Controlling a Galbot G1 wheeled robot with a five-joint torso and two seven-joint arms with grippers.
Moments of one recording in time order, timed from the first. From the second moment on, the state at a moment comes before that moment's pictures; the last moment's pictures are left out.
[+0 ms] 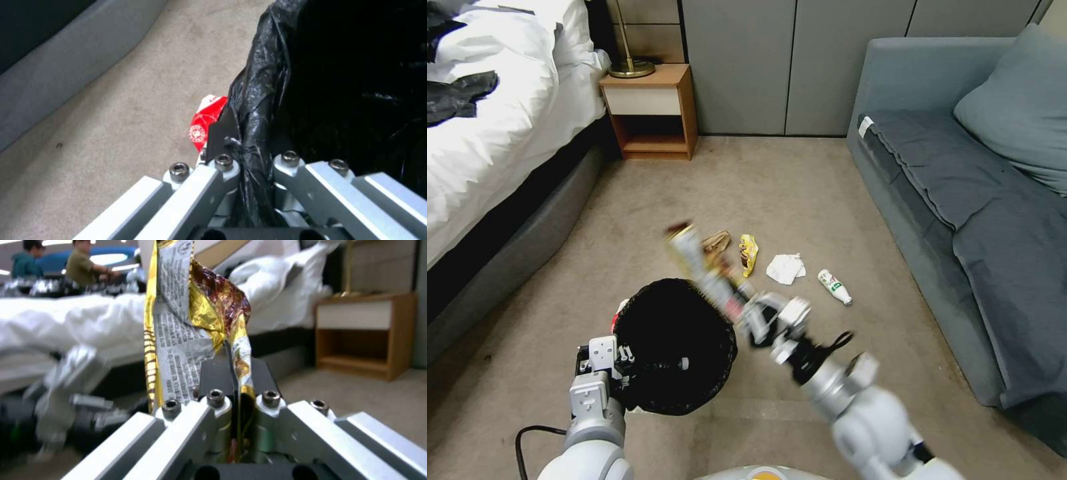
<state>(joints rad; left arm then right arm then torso) 1.78 -1.48 -0.52 -2.34 -0.08 0.52 -0.36 -1.35 1.24 -0.05 1.95 0.28 0.19 -0.32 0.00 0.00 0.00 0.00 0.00</state>
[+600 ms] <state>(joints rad) 1.78 -1.50 -0.49 -2.34 -0.07 0.52 -0.35 -1.21 1.27 -0.16 1.72 0.25 0.19 -0.29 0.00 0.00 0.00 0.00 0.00</state>
